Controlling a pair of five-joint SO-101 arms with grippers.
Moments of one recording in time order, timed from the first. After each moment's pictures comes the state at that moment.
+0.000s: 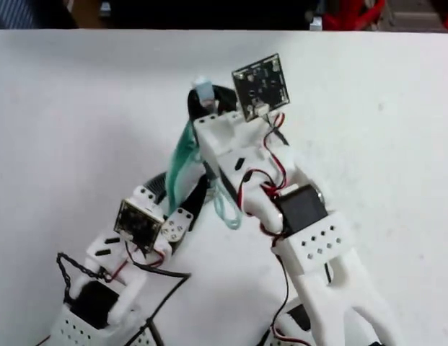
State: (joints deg) left arm 24.1 -102.8 88.6 33.9 -4.7; right arm -33.0 -37.9 26.7 37.0 -0.2
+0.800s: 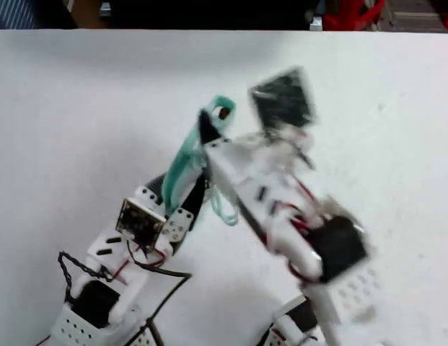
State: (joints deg) left arm 24.2 -102.6 88.6 33.9 -4.7; right arm -33.1 -48.9 13.5 60.0 -0.3
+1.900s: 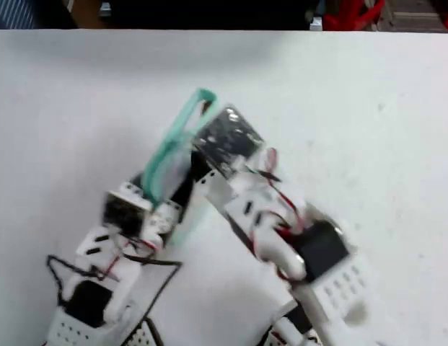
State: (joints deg) left arm 15.2 -102.5 84.1 37.1 0.2; right arm -38.5 -53.8 25.1 58.5 18.0
